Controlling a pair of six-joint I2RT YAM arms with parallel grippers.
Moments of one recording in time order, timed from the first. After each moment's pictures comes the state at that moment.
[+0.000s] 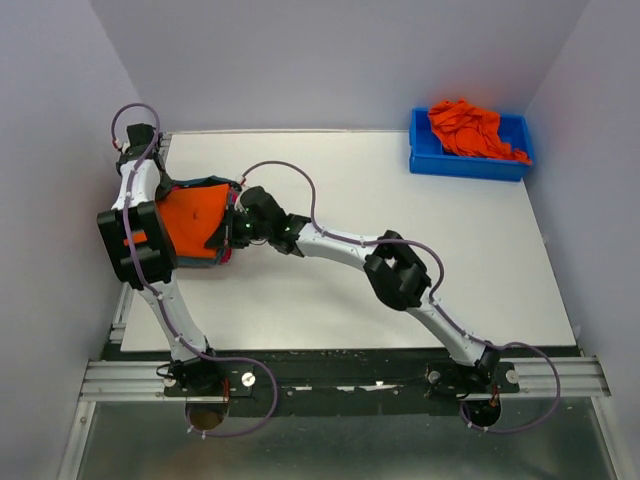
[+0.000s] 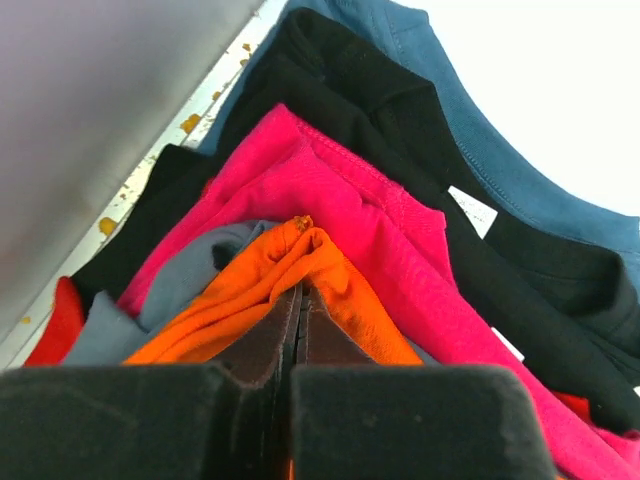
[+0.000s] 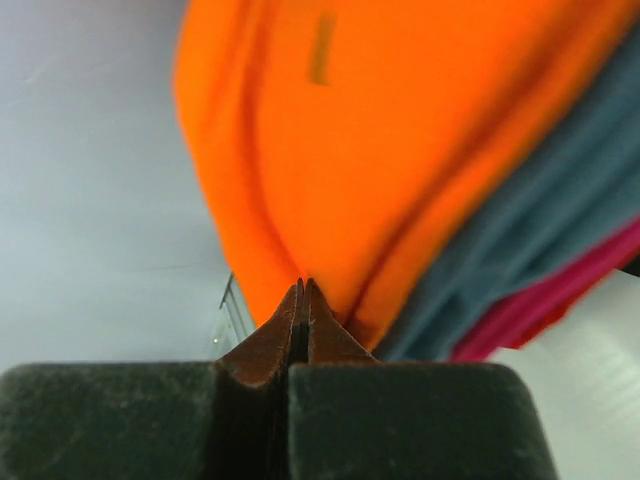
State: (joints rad) left arm 0.30 2.02 1.71 -0.65 -0.24 -0.39; right arm 1.01 2.49 2.11 0.06 -0.33 0.94
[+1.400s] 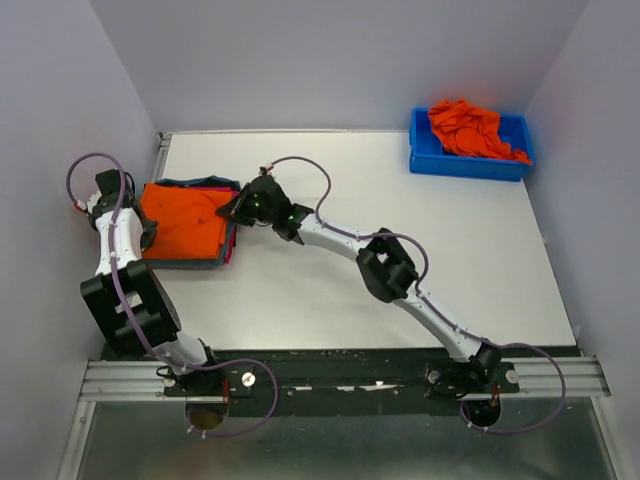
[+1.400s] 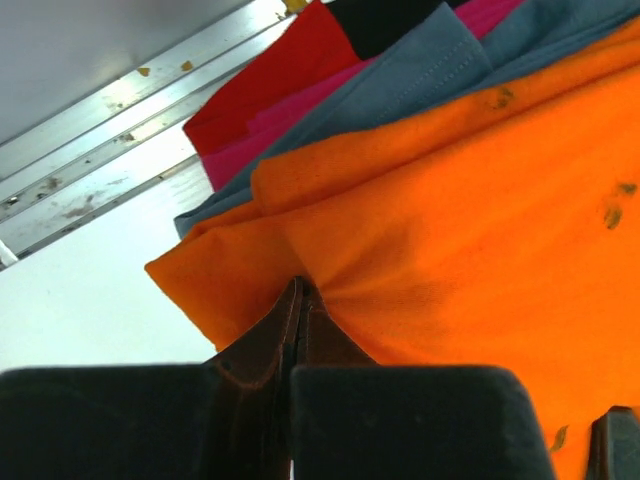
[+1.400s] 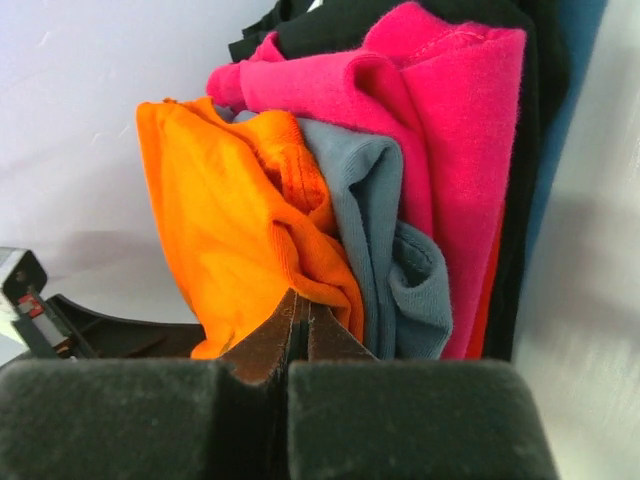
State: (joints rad) left arm 0.46 1.52 1.17 -0.71 -0.21 -0.64; right arm 0.92 2.73 2.36 0.08 -0.10 1.23
